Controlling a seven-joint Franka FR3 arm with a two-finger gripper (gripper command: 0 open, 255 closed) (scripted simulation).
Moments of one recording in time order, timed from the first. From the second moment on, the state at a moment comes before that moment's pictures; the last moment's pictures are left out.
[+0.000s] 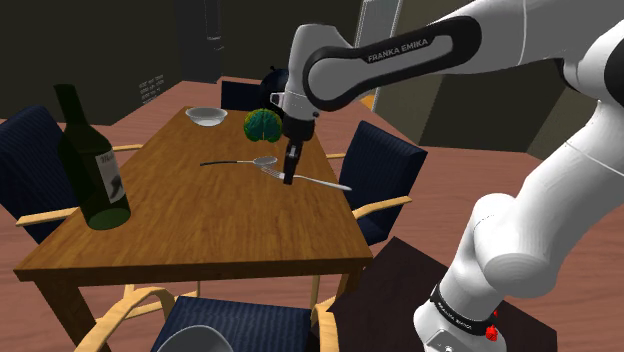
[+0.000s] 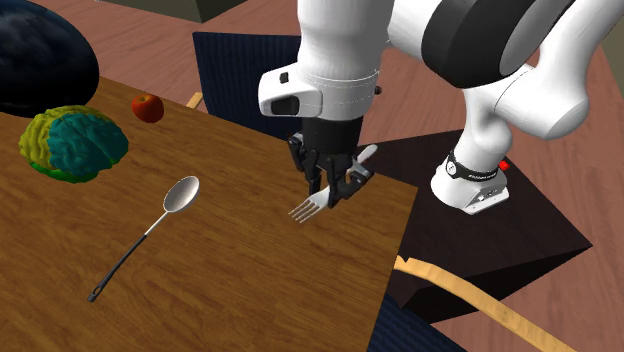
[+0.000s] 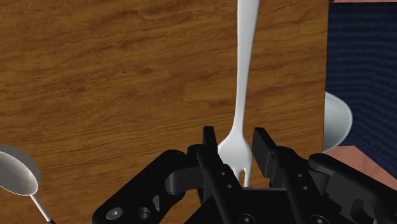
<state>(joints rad) 0.25 -0.26 0.04 -2.28 0.05 2.08 -0.39</state>
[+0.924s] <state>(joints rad) 0.25 -0.29 0.04 -2.12 0.05 1.90 -0.38</state>
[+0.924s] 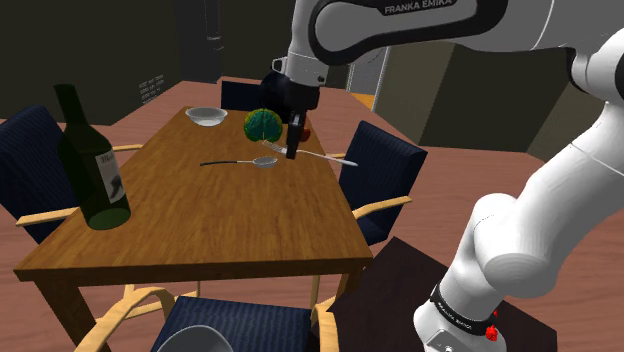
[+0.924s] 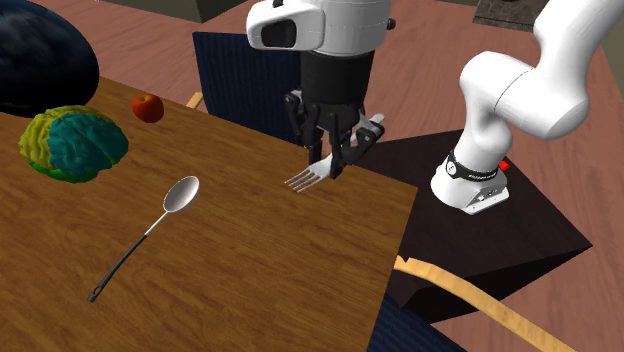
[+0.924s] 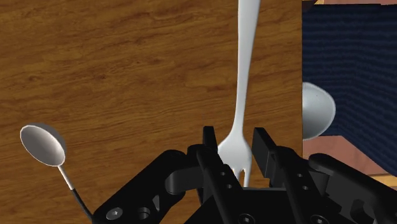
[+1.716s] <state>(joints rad) 0.15 -0.13 -0.12 -1.94 0.04 1.87 -0.64</state>
